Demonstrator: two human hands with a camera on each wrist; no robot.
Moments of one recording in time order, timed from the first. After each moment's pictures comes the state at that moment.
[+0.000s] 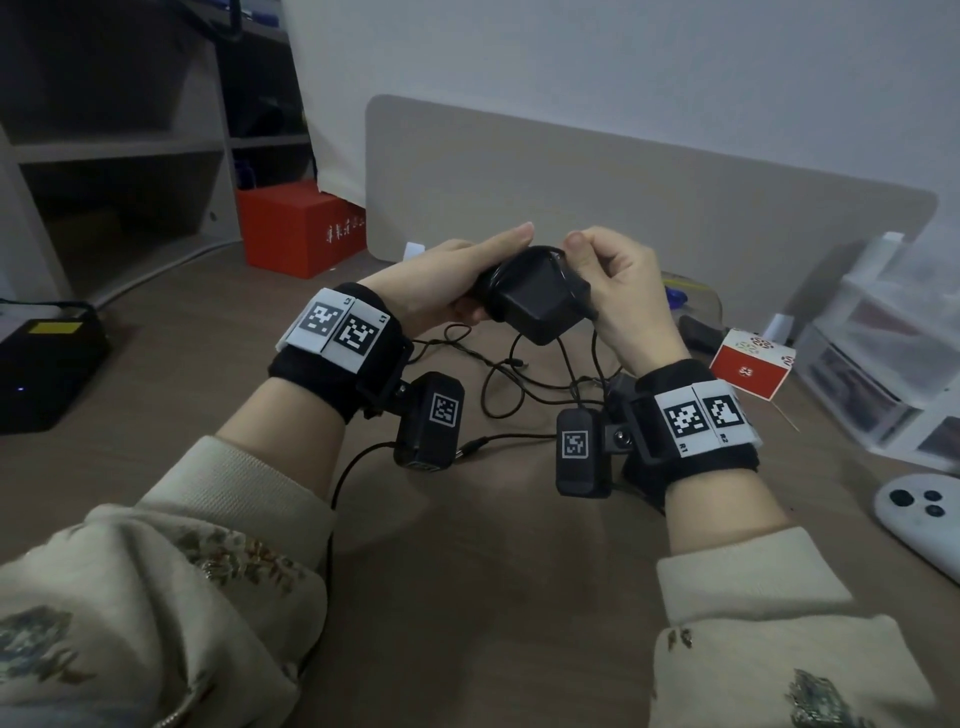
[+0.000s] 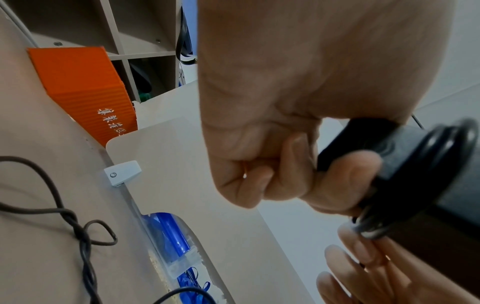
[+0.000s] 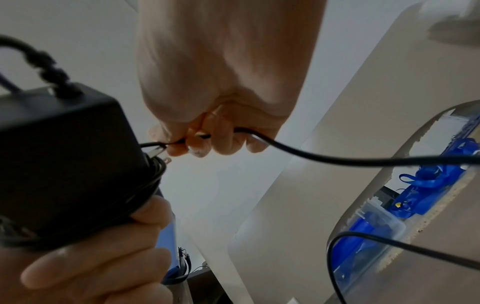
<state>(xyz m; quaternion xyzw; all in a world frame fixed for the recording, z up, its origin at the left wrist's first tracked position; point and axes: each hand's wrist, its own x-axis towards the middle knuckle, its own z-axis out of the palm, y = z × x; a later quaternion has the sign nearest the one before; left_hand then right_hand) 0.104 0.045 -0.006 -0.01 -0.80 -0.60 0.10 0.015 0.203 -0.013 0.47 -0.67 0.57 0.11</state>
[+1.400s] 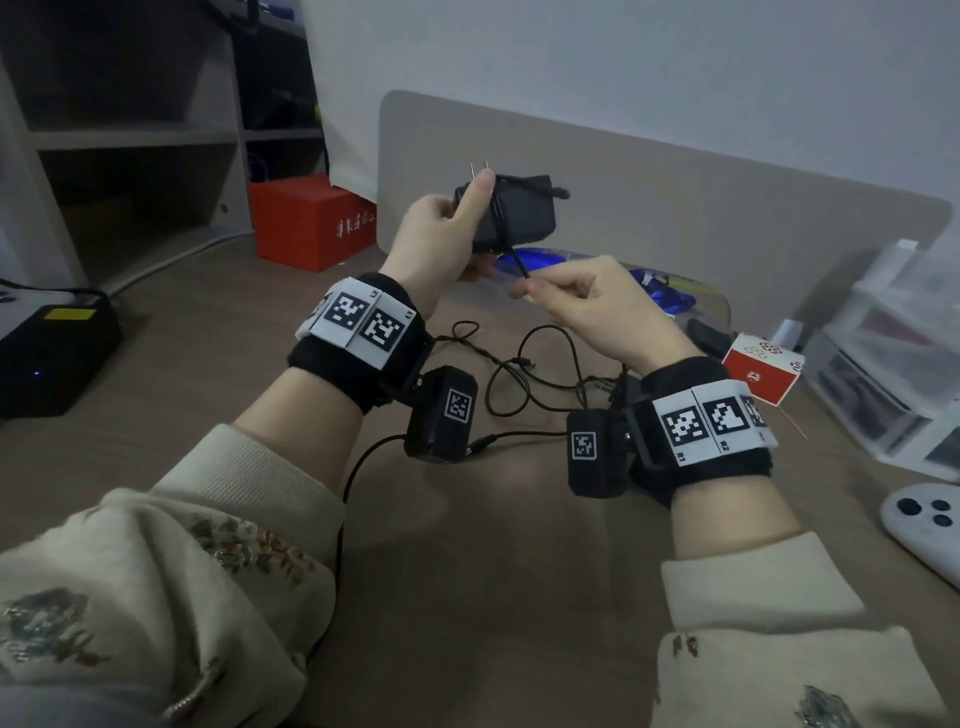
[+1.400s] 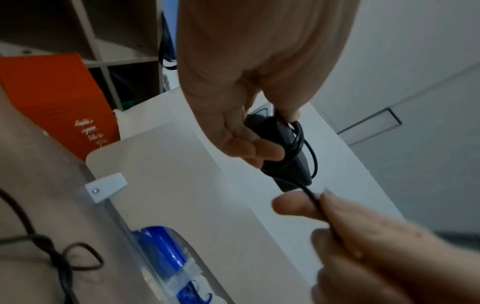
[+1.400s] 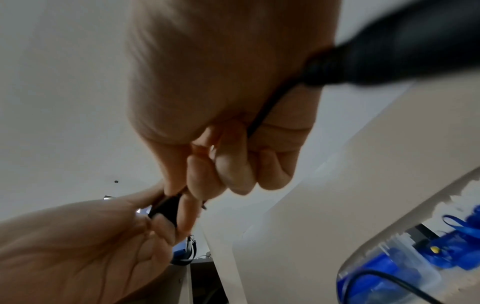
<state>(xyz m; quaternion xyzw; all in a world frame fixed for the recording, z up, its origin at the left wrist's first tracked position) 0.094 0.039 -0.004 0.11 -0.70 -0.61 0.36 0.026 0.201 -0.007 0.51 -0.77 0.38 0.03</state>
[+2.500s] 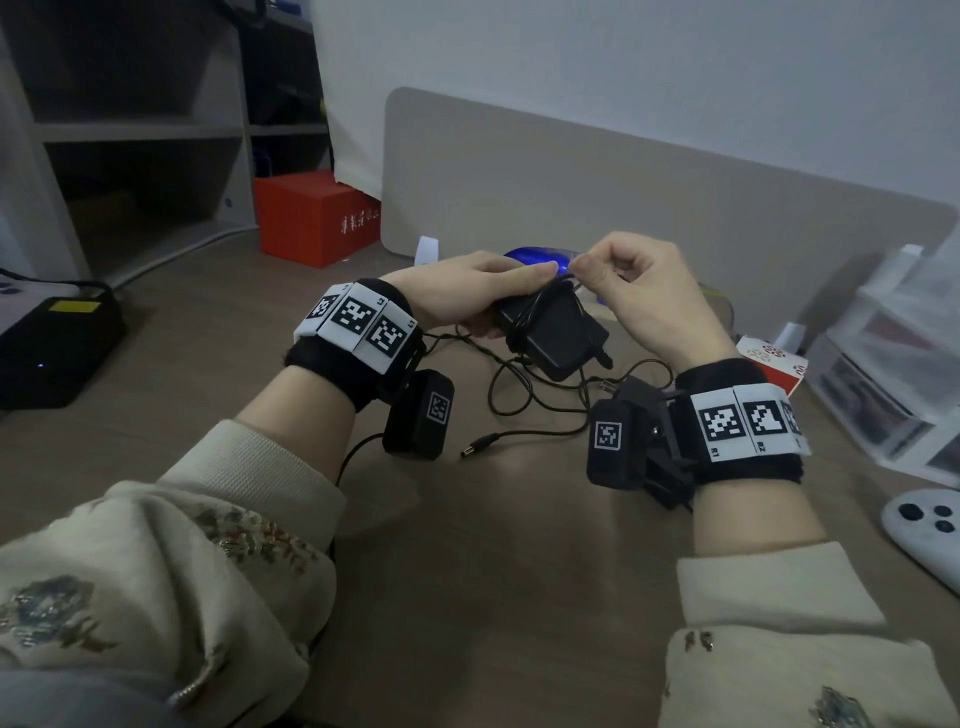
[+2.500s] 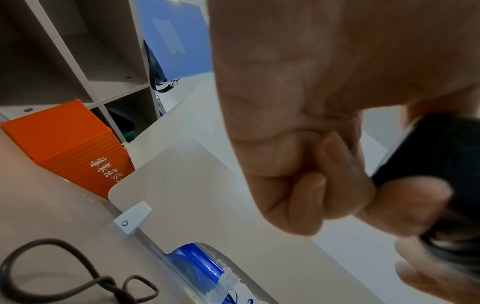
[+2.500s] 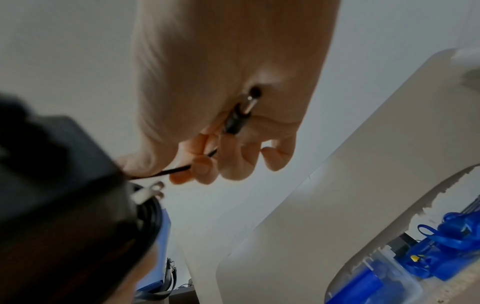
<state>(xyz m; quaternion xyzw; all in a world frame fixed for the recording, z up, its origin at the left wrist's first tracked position) 0.110 0.046 -0.008 -0.03 -0.87 -0.49 0.04 0.014 0.219 -0.001 0.46 -0.76 0.45 0.09</state>
